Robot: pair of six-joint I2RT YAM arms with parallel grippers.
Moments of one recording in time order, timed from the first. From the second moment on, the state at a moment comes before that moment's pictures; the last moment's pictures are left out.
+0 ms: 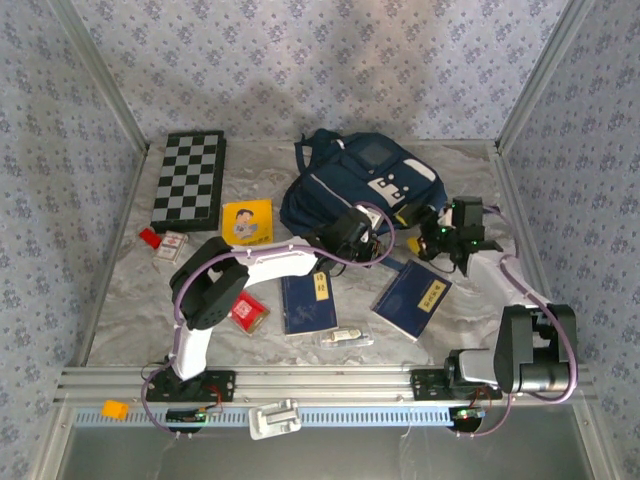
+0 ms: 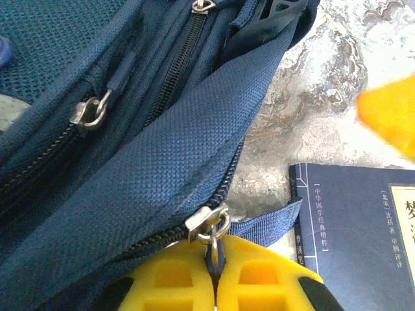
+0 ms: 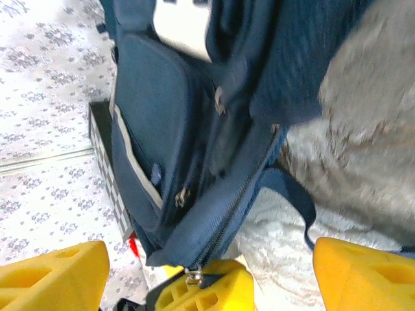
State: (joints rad) left arm -0.96 1.97 1.35 -0.07 -0.01 -0.41; right arm 0.05 1.31 0.71 -0.12 -0.57 1.07
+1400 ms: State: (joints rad) left arm -0.82 1.71 1.05 -0.12 0.06 -0.31; right arm -0.06 1.57 0.92 -0.28 -0.66 0.84
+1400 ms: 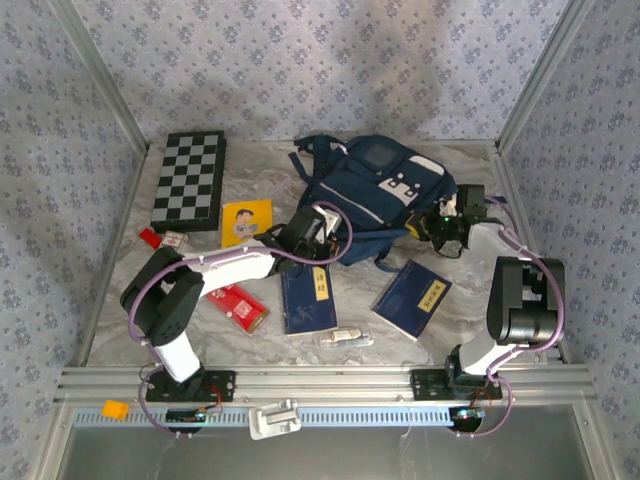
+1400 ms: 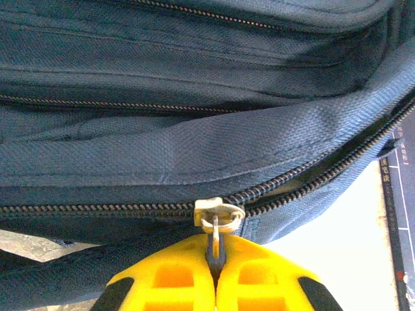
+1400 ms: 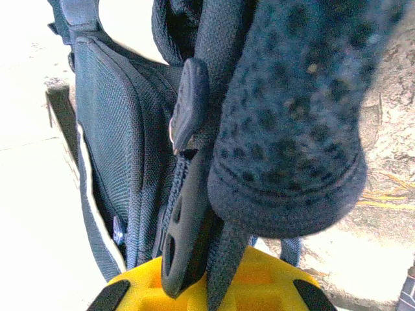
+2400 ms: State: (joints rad) left arm -0.93 1.83 1.22 -0.15 0.09 -0.34; right arm 0.17 1.41 0.63 -0.01 -0.49 1.21
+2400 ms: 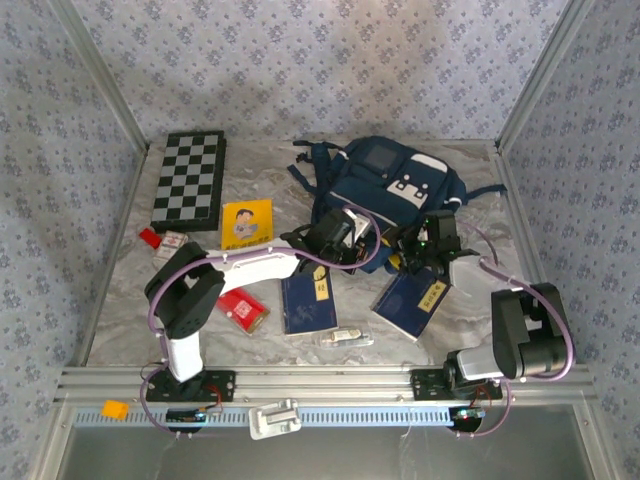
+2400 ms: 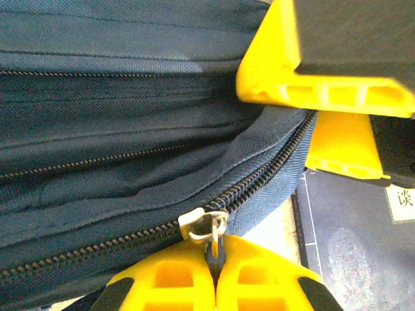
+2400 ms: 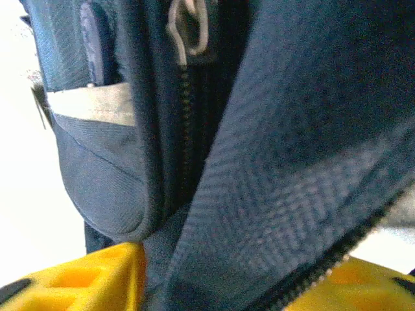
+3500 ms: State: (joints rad) left arm -0.89 1.77 1.22 -0.20 0.16 -0.32; right arm -0.03 1.65 1.13 -0.52 -0.53 0.59
